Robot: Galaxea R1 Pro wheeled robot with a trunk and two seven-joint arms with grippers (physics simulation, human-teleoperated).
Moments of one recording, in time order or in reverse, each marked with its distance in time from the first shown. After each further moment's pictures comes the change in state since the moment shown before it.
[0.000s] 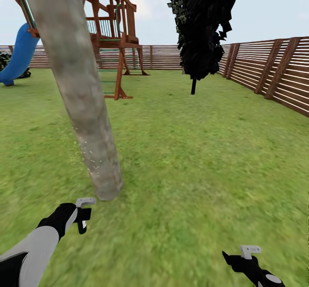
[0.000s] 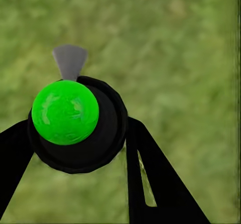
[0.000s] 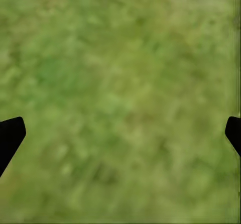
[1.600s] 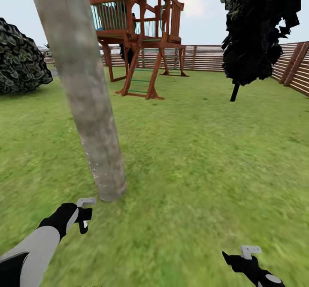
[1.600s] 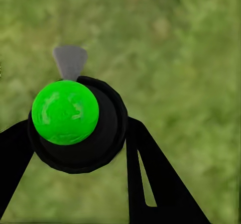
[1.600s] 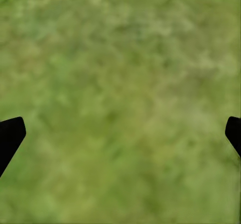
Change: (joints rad) left arm 0.000 -0.007 0.000 0.000 0.001 -0.001 0.000; right arm 0.000 0.000 0.000 0.000 0.000 0.000 0.000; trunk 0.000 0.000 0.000
